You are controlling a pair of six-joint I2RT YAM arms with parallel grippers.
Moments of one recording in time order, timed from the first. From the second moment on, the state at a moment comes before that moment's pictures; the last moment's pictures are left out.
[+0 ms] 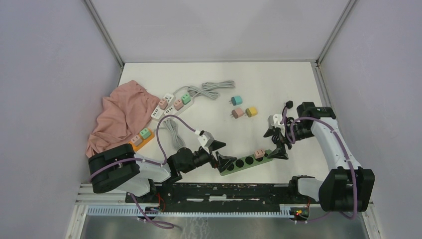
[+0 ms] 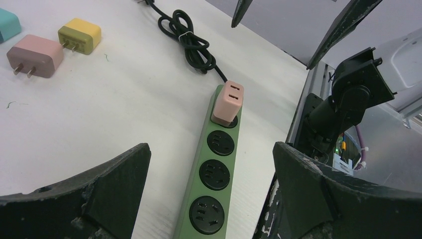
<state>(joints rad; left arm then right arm) -1.14 1.40 0.22 1.18 -0.05 -0.35 -0.02 1.21 0.95 -1.40 -1.03 -1.59</state>
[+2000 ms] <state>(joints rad) -1.11 1.37 0.18 1.18 -0.05 -0.35 0.19 1.25 0.81 -1.16 -0.74 -1.51</state>
